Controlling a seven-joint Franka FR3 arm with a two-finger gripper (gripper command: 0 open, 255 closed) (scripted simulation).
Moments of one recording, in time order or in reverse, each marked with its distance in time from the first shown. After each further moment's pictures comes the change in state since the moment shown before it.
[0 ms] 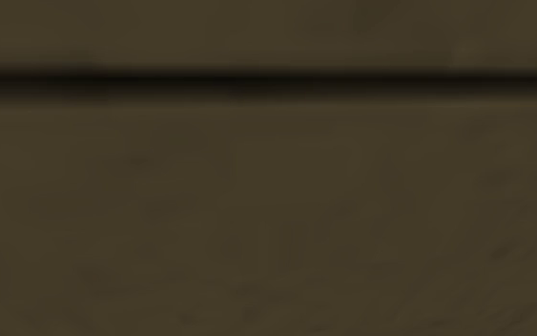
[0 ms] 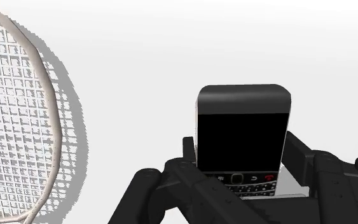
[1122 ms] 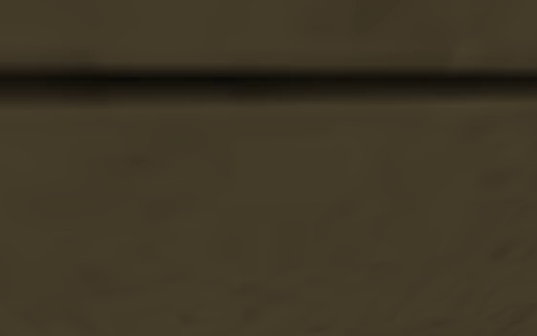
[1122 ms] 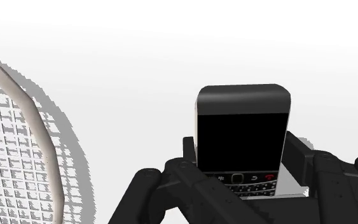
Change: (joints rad) arm -0.047 0.075 -0.069 -0.120 -0.019 0.195 -0.105
